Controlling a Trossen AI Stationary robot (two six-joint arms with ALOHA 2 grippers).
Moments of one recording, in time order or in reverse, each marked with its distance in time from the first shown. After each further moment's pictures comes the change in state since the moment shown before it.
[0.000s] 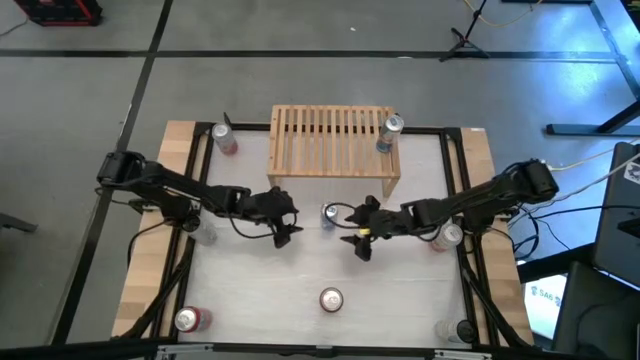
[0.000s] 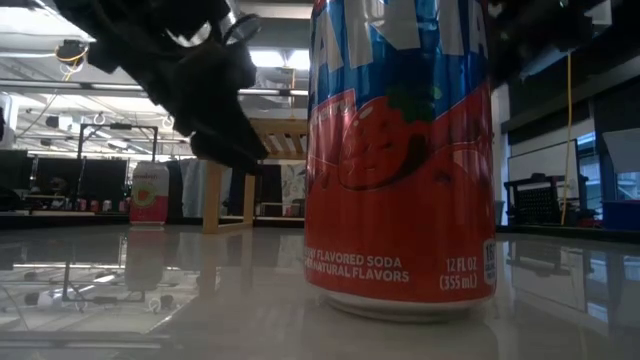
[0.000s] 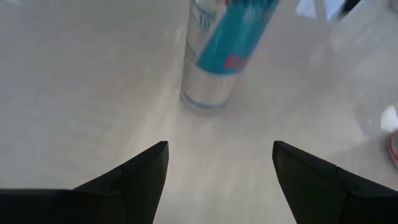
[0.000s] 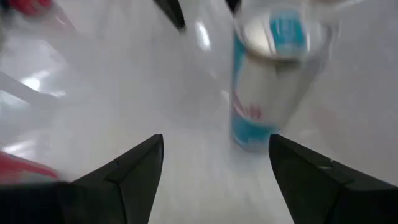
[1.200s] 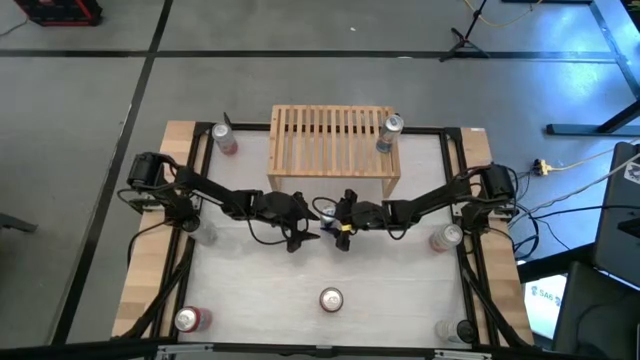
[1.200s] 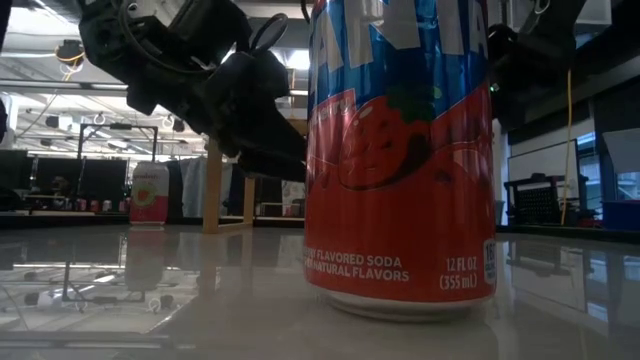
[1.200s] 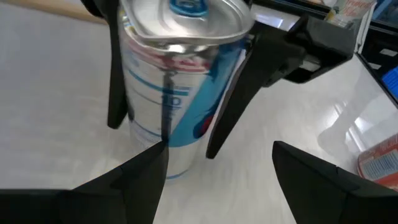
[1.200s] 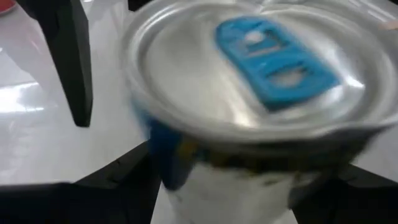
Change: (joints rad) left arm 0.041 0.246 0.006 0.434 0.199 0.128; right arm -0.138 0.319 -0.023 0.541 -0.051 -0.265
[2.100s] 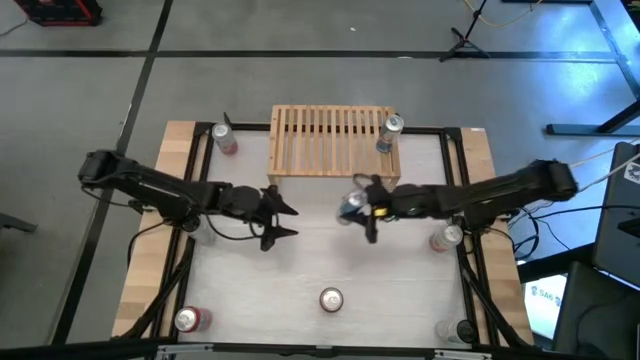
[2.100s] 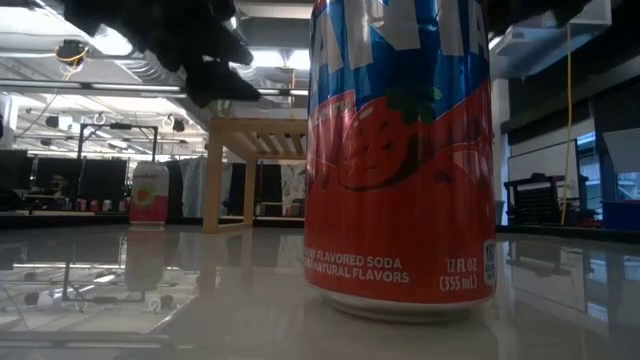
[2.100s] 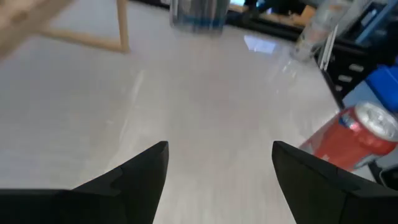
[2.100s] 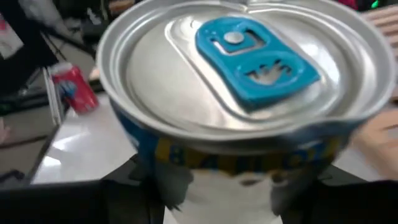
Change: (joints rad) left arm -0.097 -0.490 0.000 -0.480 -0.126 -0.054; right arm 0.027 -0.586 0.000 -0.395 0.002 0.112
